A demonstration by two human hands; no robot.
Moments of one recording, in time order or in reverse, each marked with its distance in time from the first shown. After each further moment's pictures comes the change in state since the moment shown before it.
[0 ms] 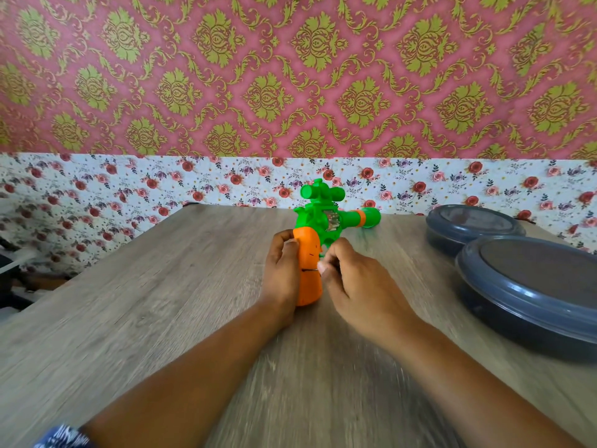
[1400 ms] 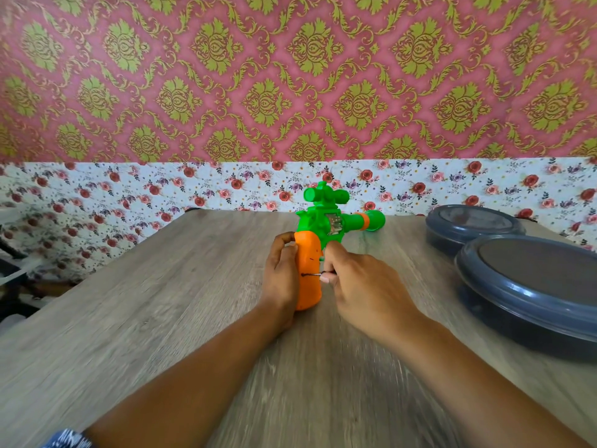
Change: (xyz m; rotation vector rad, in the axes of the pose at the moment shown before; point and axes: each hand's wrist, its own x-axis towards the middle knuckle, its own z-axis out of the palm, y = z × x) left_hand -0.002 0.001 0.000 0.037 -0.003 0.024; right_hand 0.003 -0.005 -0.013 -0.170 -0.063 -0.038
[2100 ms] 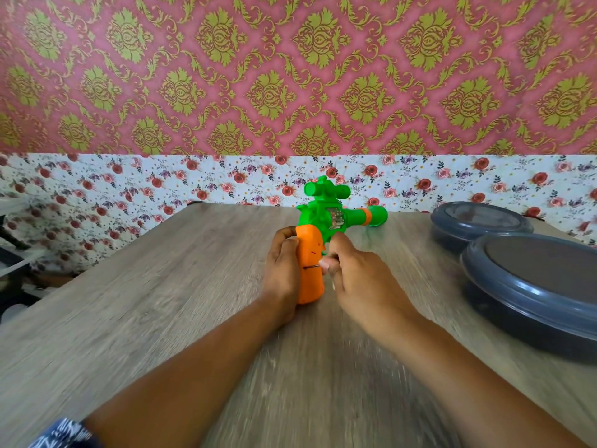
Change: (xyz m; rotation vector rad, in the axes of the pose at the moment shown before) left_hand 0.001 -0.002 -0.001 -0.064 -0.022 -0.044; right_hand 0.004 0.000 0.012 0.181 -0.022 0.120
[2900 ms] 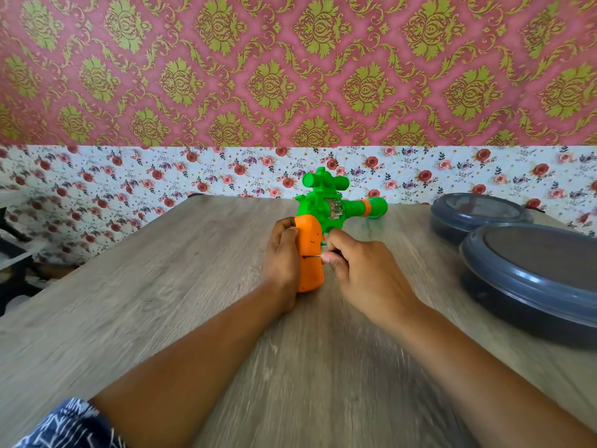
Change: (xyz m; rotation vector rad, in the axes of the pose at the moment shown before) left_hand 0.001 0.000 0.000 0.049 0.038 -0.015; right_hand -0.003 0.009 0.002 -0.024 0.100 -0.135
